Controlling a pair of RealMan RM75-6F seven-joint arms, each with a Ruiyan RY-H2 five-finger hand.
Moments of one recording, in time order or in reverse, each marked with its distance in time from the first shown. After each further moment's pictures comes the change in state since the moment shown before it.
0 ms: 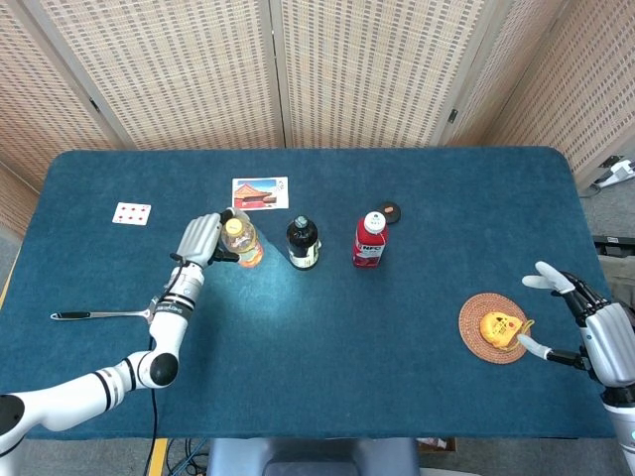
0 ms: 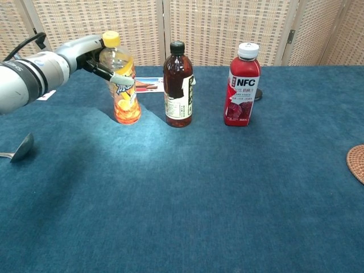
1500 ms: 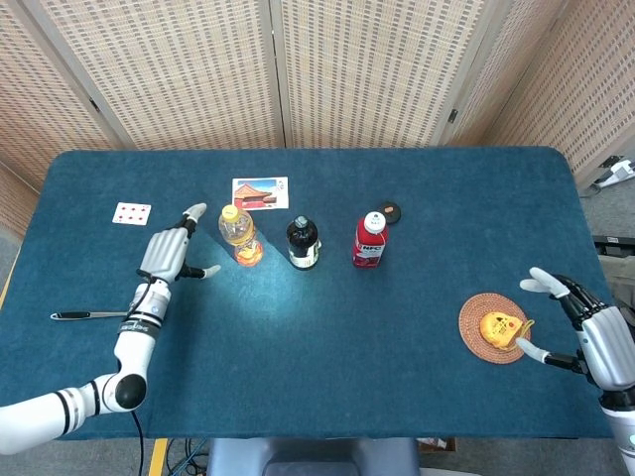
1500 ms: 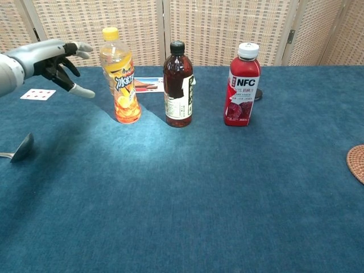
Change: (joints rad) left arm 0.109 0.168 0.106 -0.222 -0.033 0.140 0.164; right arm -0.009 0.008 -0.009 -0.022 -0.006 -0.009 -0.037
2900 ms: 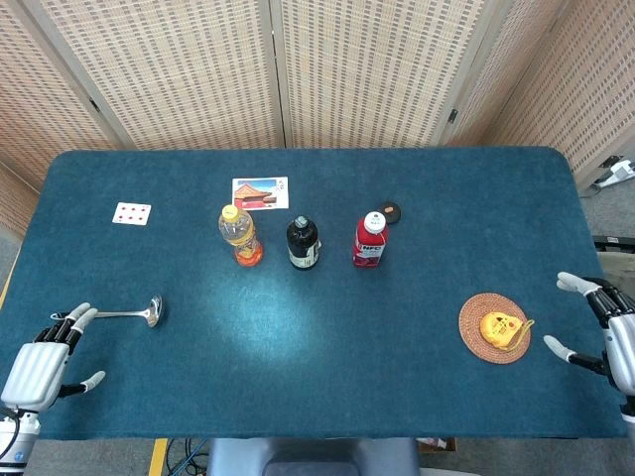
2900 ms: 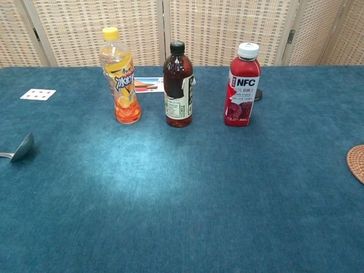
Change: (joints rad) left arm 0.563 0.295 0.414 -0.086 0.619 0.465 -0.161; right arm -0.075 0.103 0.020 -0.215 0.138 -0.080 -0.236
